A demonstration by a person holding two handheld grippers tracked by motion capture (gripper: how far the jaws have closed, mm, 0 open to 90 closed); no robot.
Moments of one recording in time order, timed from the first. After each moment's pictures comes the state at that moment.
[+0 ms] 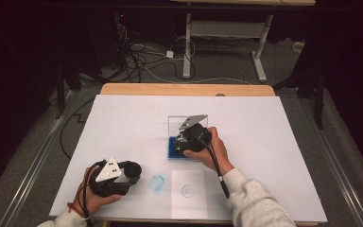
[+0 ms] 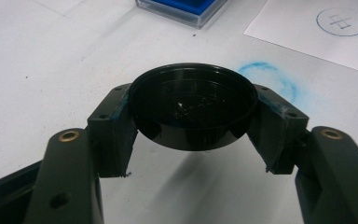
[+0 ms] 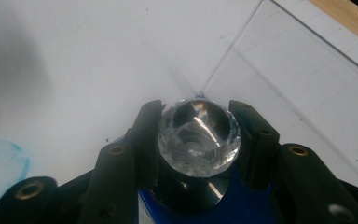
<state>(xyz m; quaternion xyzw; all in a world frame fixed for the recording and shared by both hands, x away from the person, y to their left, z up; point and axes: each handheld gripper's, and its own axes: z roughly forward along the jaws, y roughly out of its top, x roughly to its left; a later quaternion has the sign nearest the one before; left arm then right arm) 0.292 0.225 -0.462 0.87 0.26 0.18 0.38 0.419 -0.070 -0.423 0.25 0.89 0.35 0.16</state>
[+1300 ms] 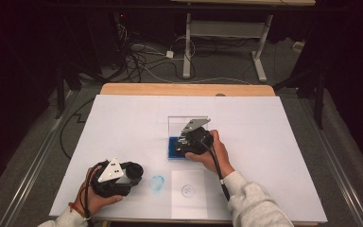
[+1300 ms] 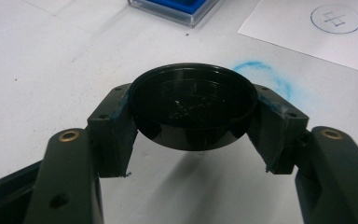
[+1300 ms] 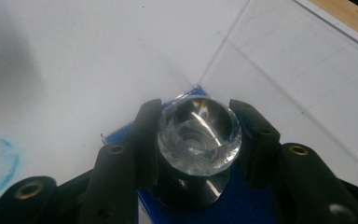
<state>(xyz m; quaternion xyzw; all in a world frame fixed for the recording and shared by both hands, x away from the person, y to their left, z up) 0.292 0.221 -0.463 0.87 0.26 0.18 0.38 0.415 -0.077 -0.435 0.25 0.88 0.37 0.16</state>
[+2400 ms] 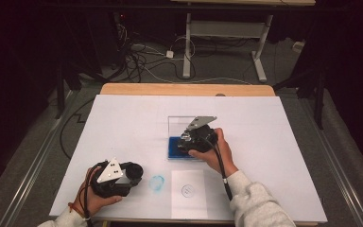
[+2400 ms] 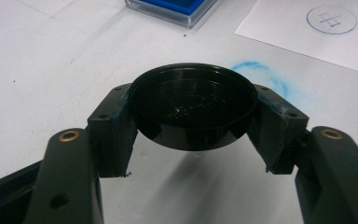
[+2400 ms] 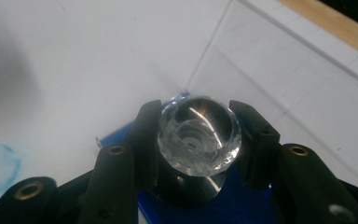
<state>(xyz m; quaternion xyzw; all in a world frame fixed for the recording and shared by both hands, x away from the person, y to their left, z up) 0.292 0.222 -0.463 0.87 0.25 0.17 0.38 0.415 -0.091 -0.422 0.27 0.86 0.39 0.16</state>
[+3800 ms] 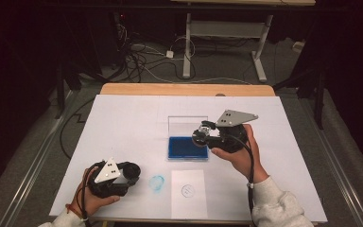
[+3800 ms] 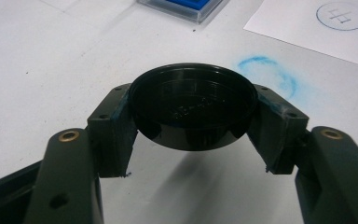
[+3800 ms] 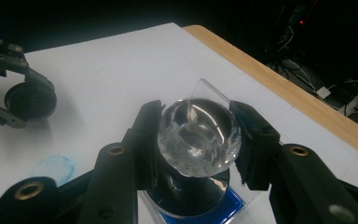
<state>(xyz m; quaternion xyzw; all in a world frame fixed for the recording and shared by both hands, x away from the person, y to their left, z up) 0.290 0.228 -0.463 0.87 0.26 0.18 0.38 0.369 -0.146 -0.351 0.23 0.83 0.47 0.21</state>
